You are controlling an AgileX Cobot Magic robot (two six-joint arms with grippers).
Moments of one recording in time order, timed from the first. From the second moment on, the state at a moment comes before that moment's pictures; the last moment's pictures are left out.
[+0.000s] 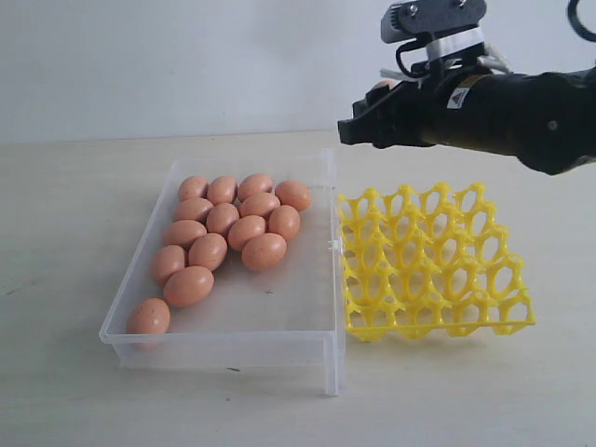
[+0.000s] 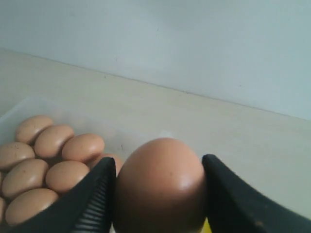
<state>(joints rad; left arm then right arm) 0.04 0.00 0.00 0.10 0.39 0.03 0.43 1.68 -0.97 0.08 -0.18 -0.09</state>
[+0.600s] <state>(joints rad) 0.04 0.00 0.00 0.10 0.39 0.03 0.43 1.98 -1.19 0.08 -0.02 -0.09</state>
